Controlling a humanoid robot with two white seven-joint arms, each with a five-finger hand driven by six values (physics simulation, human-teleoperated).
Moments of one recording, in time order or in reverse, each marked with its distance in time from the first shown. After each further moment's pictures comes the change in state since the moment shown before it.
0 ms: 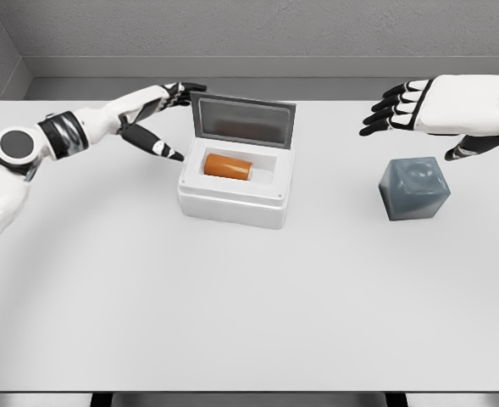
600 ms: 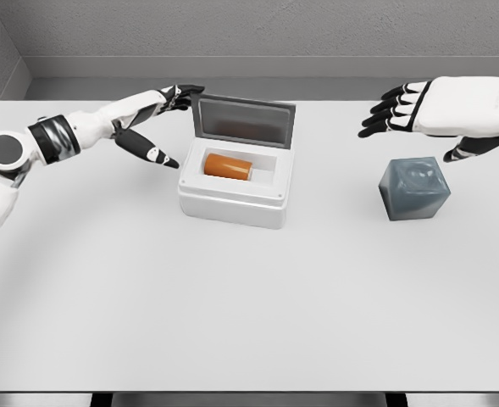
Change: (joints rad) left arm 0.029 0.065 -0.022 -0.111 0.032 0.001 0.001; right arm 0.002 0.001 0.006 0.002 0.000 0.000 0.001
